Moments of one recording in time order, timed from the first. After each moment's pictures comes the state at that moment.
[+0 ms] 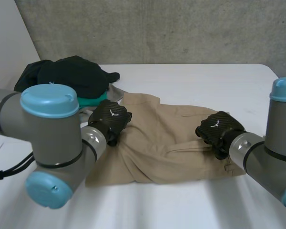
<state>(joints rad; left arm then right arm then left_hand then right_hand) 4.09 -2.05 -1.40 3.13 -1.62 3.71 2.00 -1.25 1.56 0.21 1.48 2.43 1.13 1.20 1.19 1.20 1.00 1.11 1.17 1.18 1.19 1.00</state>
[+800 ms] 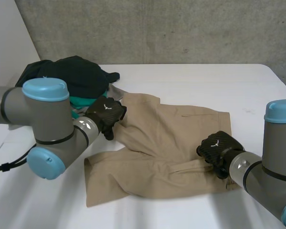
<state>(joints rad) 4.24 -2.20 -1.29 3.14 -1.42 3.66 1.99 -1.26 1.71 0.16 1.48 2.42 0.59 0.58 0.58 0.58 0.41 1.11 1.17 1.18 1.20 1.01</state>
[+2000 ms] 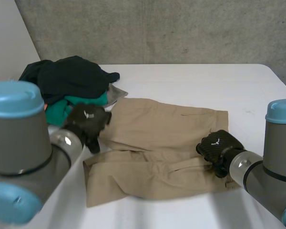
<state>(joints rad) 4.15 -1.84 -1.60 3.05 -1.64 3.53 1.99 -1.27 1.71 0.15 1.48 2.49 0.50 0.50 0.51 0.49 0.31 1.11 1.17 1.18 1.20 1.01</state>
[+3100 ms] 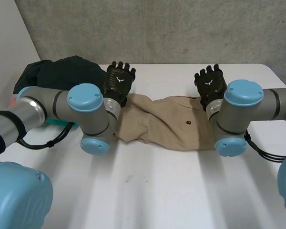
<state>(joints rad) 4.15 -2.57 -0.81 3.47 -1.64 3.68 2.00 -0.69 1.02 -0.30 1.68 2.51 0.20 0.20 0.21 0.20 0.05 0.22 0.21 0.21 0.21 0.05</state>
